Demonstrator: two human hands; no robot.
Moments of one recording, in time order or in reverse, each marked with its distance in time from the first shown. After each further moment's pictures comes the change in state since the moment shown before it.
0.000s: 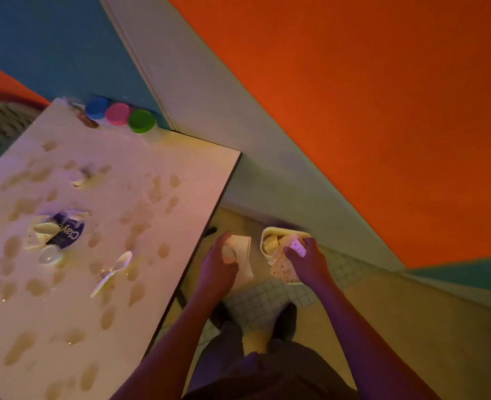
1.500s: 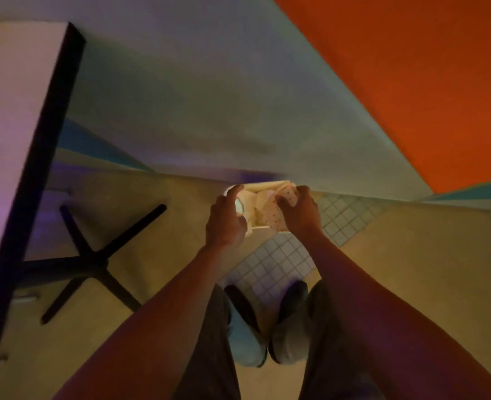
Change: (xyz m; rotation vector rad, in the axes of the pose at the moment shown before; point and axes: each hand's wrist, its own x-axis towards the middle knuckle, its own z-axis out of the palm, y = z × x) left_hand 0.262 -0.139 0.299 0.394 -0.194 0.258; right_hand 0.277 0.220 0.107 0.021 0.185 0.129
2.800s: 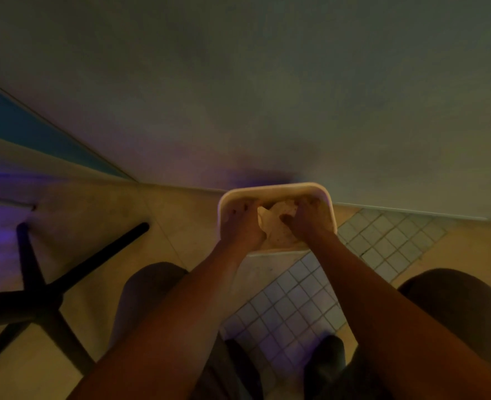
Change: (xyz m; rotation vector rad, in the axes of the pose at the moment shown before) left_hand 0.148 -0.099 0.162 0.314 -0.155 0.082; right_hand 0.178 0.118 0.145 -0.408 -0.113 -0.091
